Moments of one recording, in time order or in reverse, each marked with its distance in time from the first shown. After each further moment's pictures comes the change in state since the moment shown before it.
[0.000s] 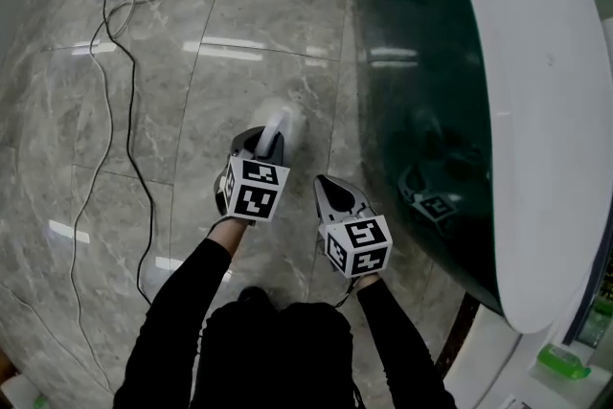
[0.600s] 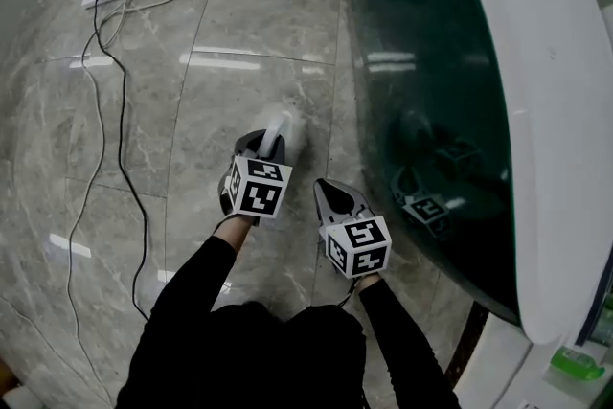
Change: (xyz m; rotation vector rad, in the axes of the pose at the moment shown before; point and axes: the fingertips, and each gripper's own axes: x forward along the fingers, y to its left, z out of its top) left arm 0.046 -0.003 -0.021 0.018 0.016 0.008; right arm 0.024 -0.025 -0.024 -0.006 -0.012 -0.007
